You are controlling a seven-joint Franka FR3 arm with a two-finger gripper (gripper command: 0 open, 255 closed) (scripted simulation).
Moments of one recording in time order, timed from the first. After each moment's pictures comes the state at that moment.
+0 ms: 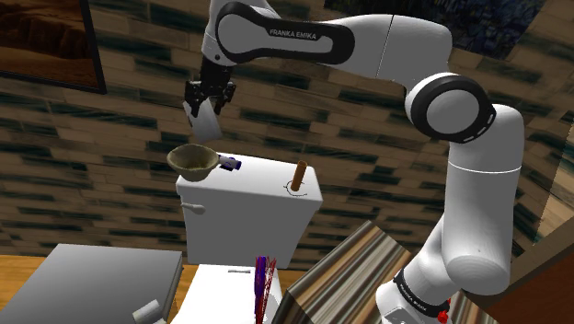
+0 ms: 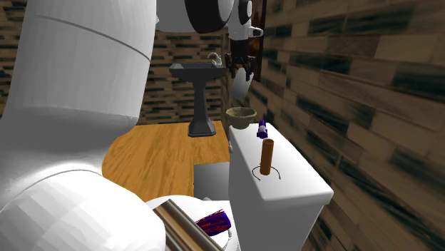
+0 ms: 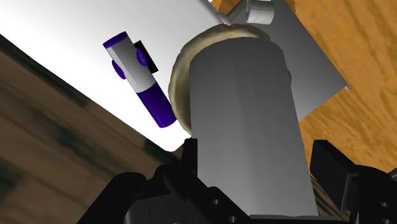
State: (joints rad) arm 0.26 0.46 0.20 -1.27 -0.10 1.93 0.34
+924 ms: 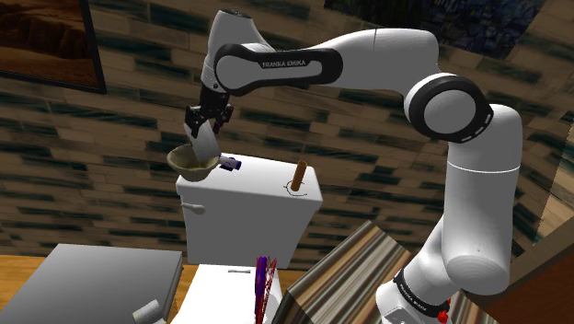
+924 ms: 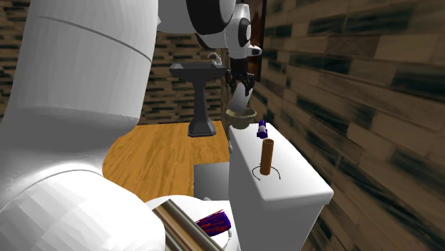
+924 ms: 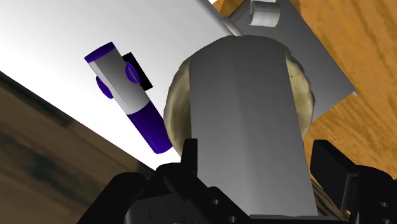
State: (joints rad) arm 0.25 0.46 0.19 -1.43 -0.10 2.10 0.34
